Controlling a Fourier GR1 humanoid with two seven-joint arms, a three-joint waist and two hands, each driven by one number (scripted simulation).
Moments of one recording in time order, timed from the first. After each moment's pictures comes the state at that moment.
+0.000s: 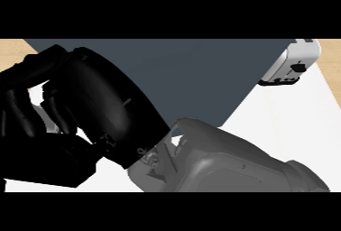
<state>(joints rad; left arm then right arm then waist) 0.41 0.71 -0.19 -2.12 0.88 0.27 -0.52 -1.14 -0.01 0.56 -1.59 -0.20 -0.42 0.58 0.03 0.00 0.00</state>
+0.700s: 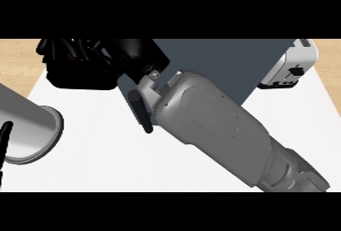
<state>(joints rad) 0.37 0.67 -0.14 -2.10 0.86 0.26 -0.46 -1.23 0.00 0.42 -1.21 -0.25 -0.21 0.30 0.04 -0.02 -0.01</state>
